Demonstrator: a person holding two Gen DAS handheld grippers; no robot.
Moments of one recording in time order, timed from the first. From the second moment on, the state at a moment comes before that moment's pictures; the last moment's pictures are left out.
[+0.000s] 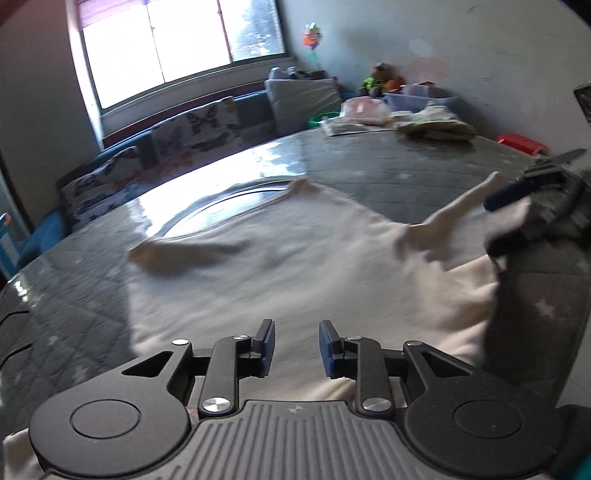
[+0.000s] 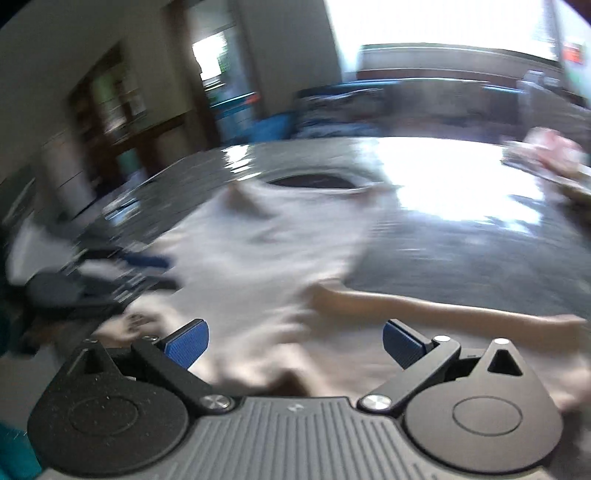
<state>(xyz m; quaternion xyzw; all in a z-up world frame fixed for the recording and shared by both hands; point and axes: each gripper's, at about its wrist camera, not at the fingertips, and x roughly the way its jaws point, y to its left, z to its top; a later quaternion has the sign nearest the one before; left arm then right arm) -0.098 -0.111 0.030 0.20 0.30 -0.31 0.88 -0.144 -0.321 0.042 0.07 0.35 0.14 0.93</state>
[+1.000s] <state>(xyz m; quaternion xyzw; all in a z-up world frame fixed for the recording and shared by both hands) -0.154 -0.083 0.026 0.20 0.29 -0.35 0.87 -0.145 -0.312 0.051 -0.03 0.34 0.11 0.93</state>
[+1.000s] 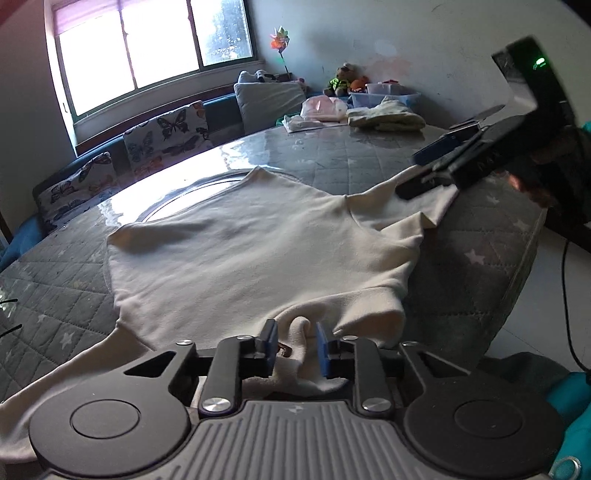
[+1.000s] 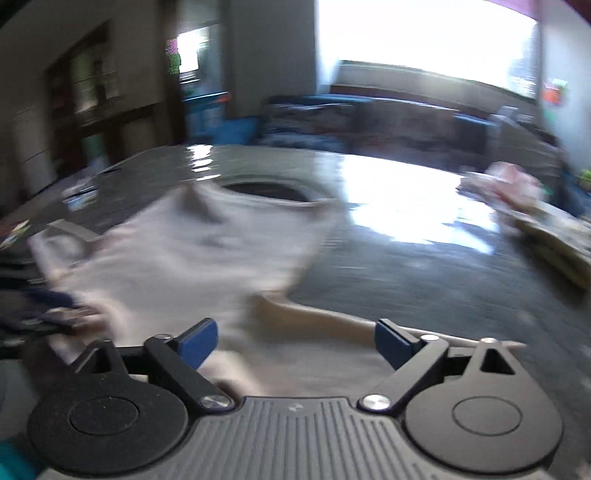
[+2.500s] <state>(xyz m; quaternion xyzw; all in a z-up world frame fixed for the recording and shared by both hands) -0.149 -0.077 0.030 0.18 0.27 -0.36 0.87 -0.178 -0.191 0.041 -0.18 0.33 0.25 0.89</state>
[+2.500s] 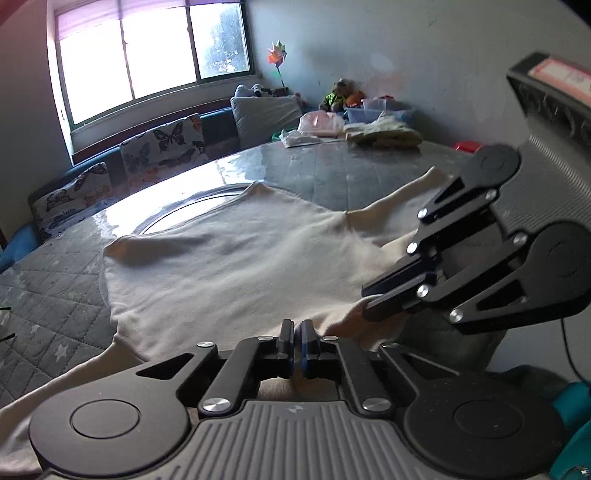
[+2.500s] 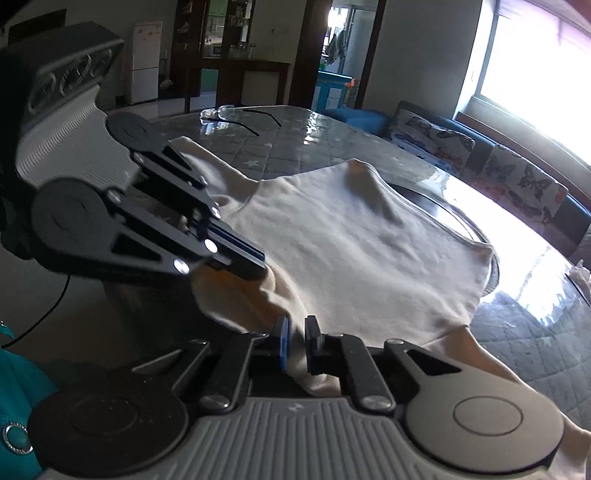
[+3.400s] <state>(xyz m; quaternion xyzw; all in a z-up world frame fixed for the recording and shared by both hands) -0.111 -0.060 0.042 0.19 0.28 -0.33 0.88 -0.153 -0.196 0.039 -0.09 0.35 0.28 0.89</state>
